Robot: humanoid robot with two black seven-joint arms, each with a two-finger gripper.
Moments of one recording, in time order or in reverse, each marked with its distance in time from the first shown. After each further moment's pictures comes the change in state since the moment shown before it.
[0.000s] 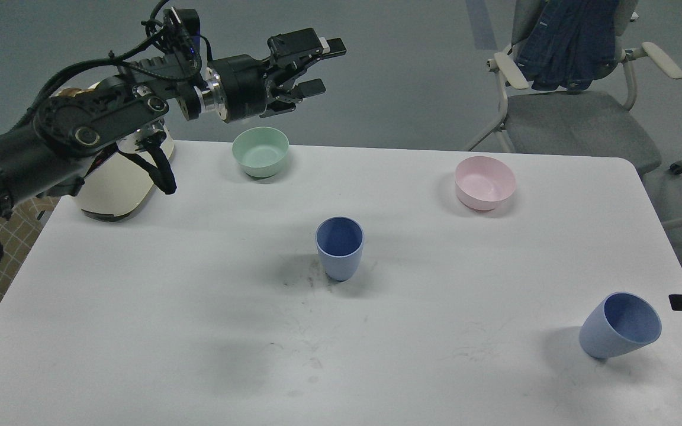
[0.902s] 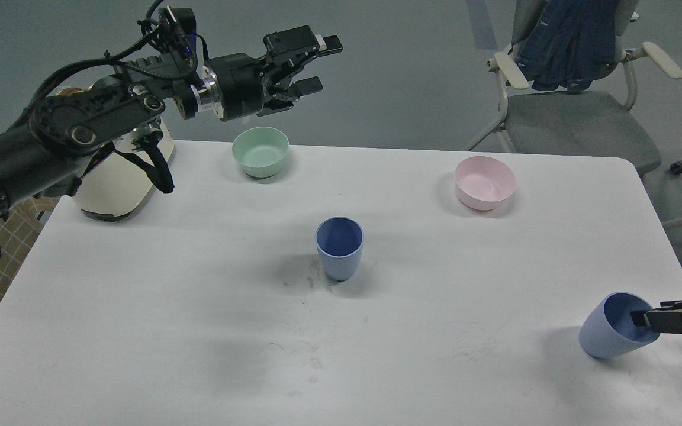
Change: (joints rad) left arm 0.005 0.010 -0.017 -0.002 -0.001 -0.003 0.000; right arm -0.092 0.152 -0.004 -0.078 0.011 -0.015 0.000
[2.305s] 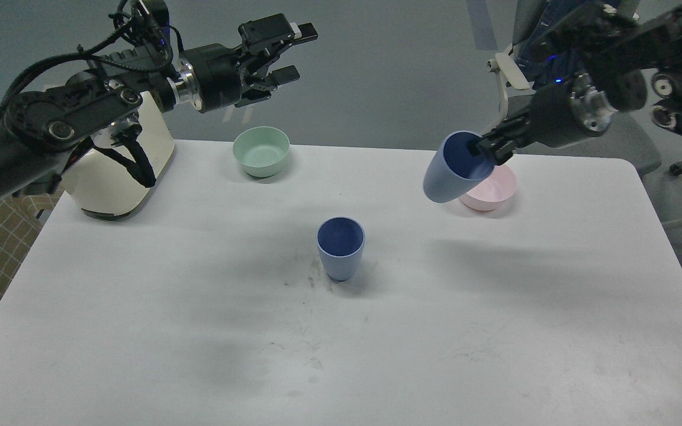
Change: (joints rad) left arm 0.005 0.044 -0.005 0.025 -0.002 0.002 0.000; right arm 0.635 0.774 -0.197 -0.245 0.215 0.067 0.000
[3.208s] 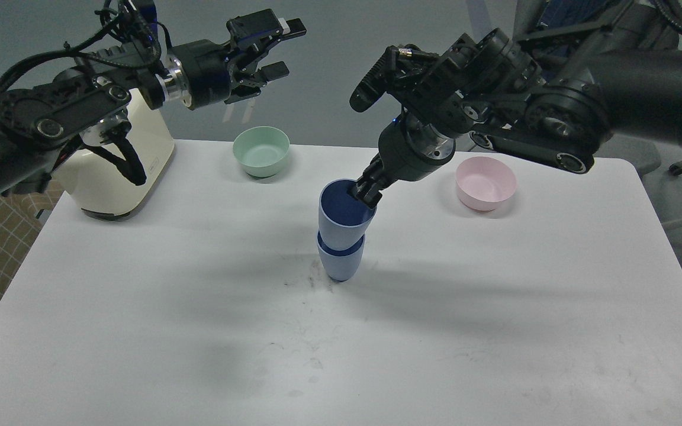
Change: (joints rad) left arm 0.000 0.025 -0.003 -0.001 -0.001 -0.002 0.000; right arm 0.062 0.379 -0.122 -0.117 0.161 0.000 0.000
